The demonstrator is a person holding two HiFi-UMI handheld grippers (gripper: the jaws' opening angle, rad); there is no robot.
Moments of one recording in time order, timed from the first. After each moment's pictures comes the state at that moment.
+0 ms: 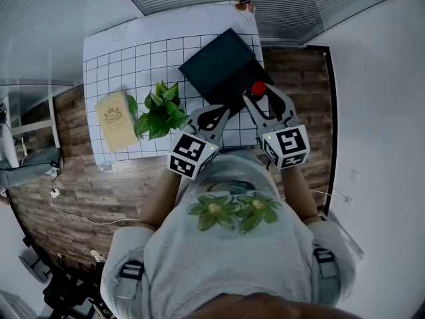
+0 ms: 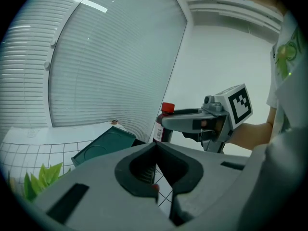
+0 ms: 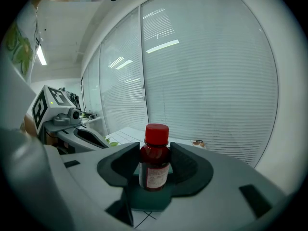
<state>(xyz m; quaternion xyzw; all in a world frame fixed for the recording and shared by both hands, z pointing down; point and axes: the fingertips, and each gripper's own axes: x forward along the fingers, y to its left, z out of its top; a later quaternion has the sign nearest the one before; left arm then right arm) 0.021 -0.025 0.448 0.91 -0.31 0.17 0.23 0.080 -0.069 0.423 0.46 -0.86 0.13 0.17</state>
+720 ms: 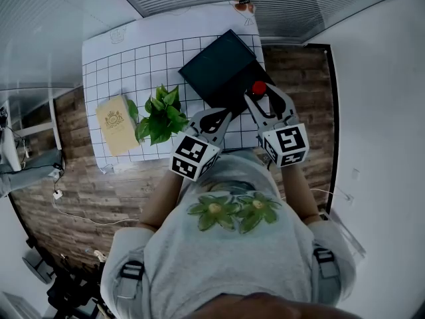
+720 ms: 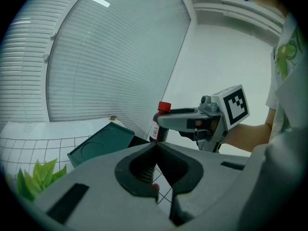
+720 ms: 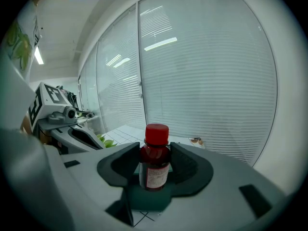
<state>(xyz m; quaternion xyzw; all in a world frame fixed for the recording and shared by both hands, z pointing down) 0.026 -0.029 0.460 0.90 -0.30 0.18 0.25 0.085 -0.083 0.439 0.47 -0.85 0.14 0.18</state>
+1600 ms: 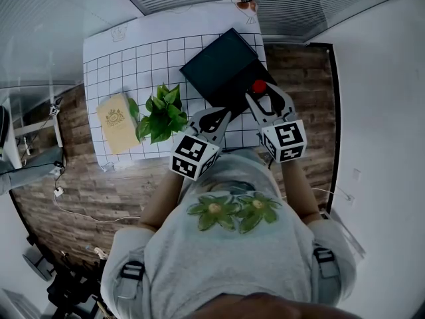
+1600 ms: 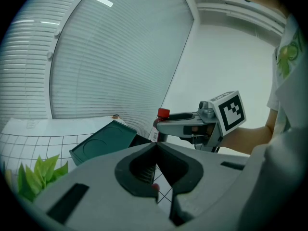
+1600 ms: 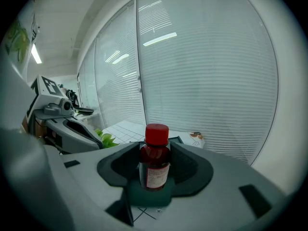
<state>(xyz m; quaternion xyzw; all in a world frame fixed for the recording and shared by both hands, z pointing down) 0.021 -0.029 0.464 0.90 -0.31 0.18 0.26 0.087 -0.085 0.462 0.47 -0.85 0.16 0.20</state>
